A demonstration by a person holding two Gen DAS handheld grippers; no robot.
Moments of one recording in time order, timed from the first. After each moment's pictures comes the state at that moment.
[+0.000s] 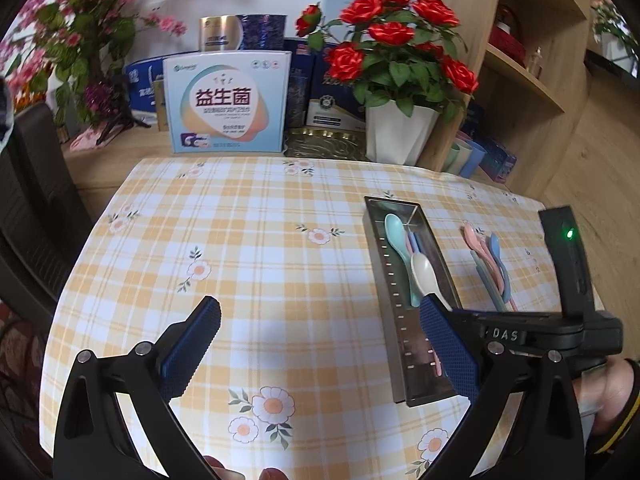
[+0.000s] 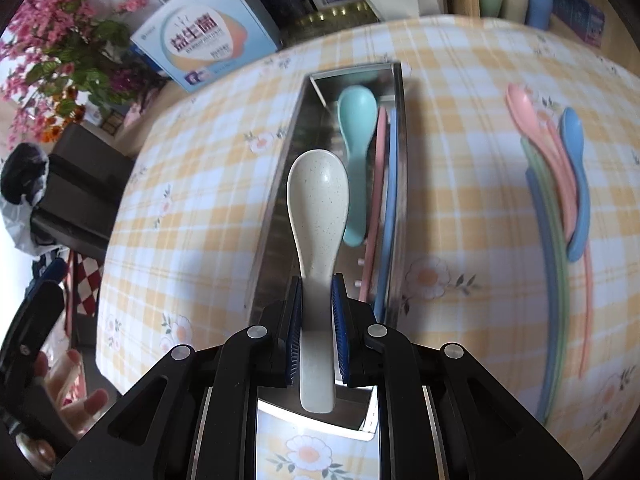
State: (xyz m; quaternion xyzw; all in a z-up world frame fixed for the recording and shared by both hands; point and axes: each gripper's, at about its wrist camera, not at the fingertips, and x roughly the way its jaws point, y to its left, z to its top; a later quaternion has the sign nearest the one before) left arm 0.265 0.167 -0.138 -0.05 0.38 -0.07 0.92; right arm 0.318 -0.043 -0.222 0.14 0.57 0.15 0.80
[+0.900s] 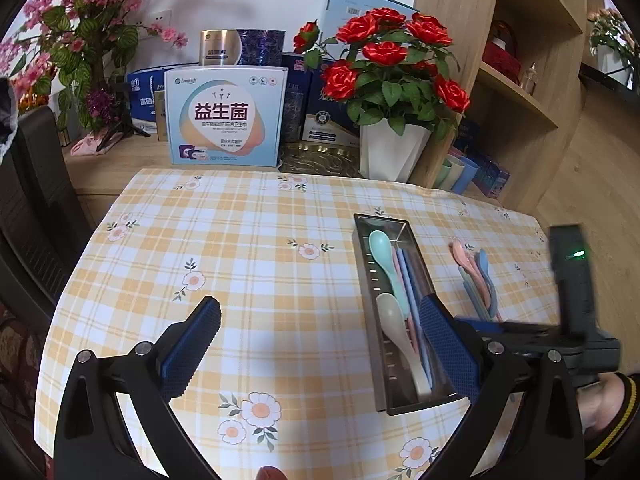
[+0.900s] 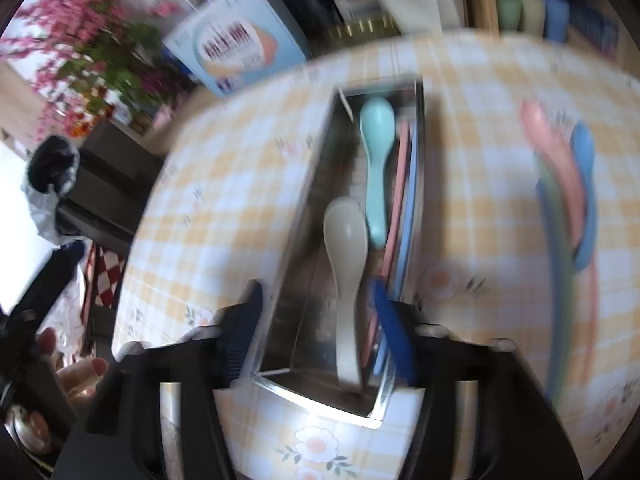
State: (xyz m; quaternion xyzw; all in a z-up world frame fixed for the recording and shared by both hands) left arm 0.259 0.157 -0.121 -0.06 0.36 -0.08 0.93; right arm 0.304 -0.054 -0.200 0.15 0.52 0.20 0.82
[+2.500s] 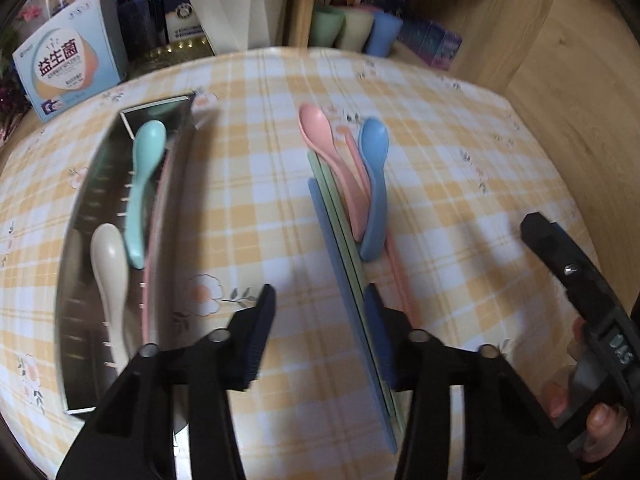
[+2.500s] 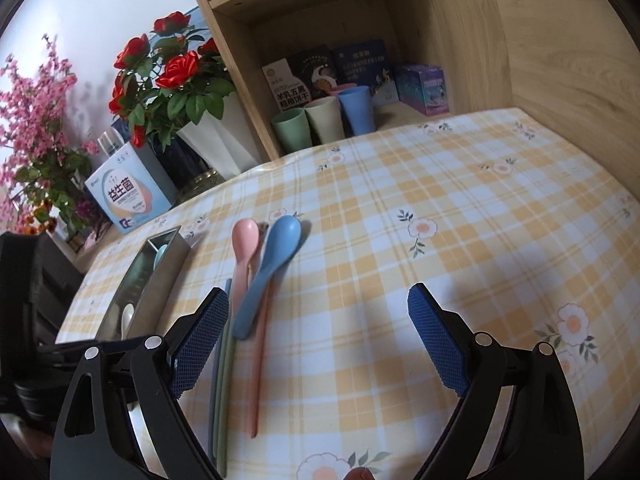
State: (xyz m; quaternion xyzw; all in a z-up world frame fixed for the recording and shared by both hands) left arm 0.311 -0.107 -0.224 0.01 0.52 -0.15 0.84; right arm 0.258 -0.307 -0.224 0.18 0.34 0.03 0.92
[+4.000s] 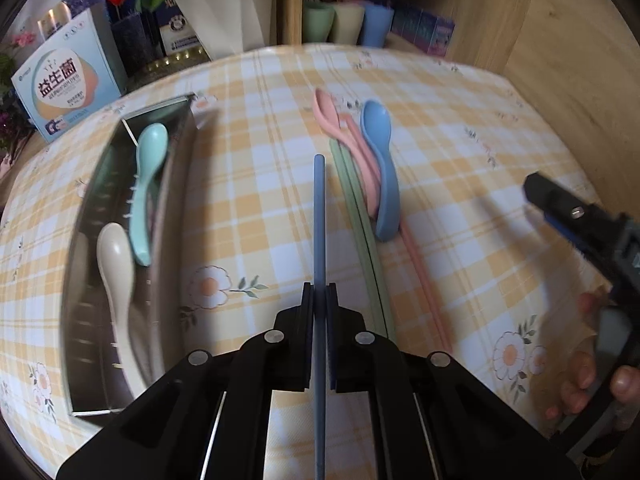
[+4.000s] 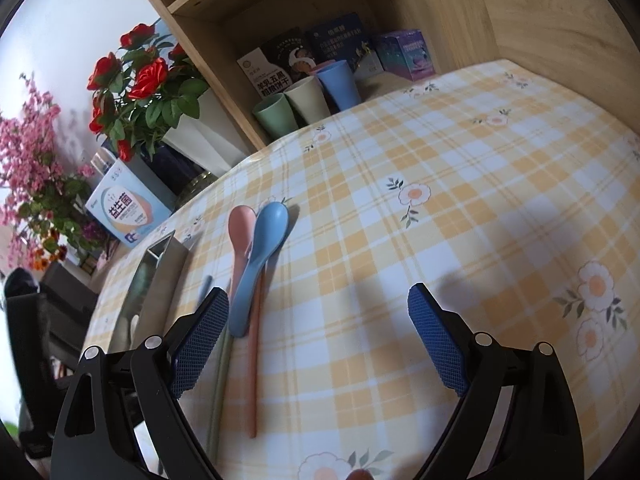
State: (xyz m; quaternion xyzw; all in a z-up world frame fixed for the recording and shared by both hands) left arm 0.295 -0.107 -0.229 0.05 0.50 -0.14 0.86; right arm 0.262 -0.323 -0.245 0.25 0.36 0.03 0.90
